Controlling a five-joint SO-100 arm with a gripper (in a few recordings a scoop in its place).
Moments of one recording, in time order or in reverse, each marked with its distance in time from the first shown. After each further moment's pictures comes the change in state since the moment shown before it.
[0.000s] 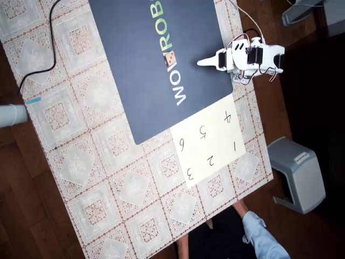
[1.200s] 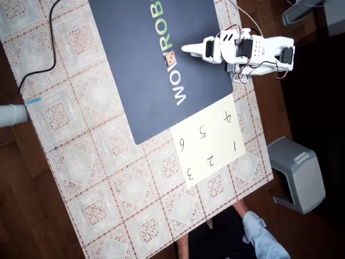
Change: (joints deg) arm 4.0 -66.7 -40.3 -29.7 6.9
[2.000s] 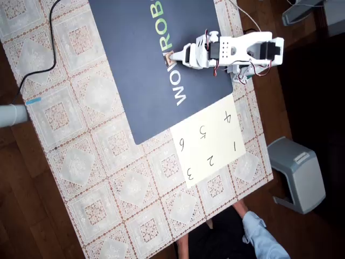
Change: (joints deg) arm -4.0 -24.5 -13.2 13.3 8.4
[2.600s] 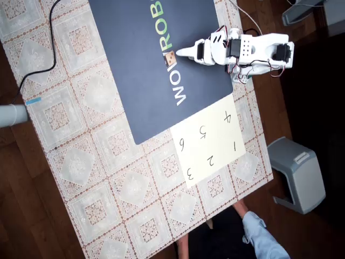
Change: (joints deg) arm 2.2 22.1 14.9 -6.9 -5.5
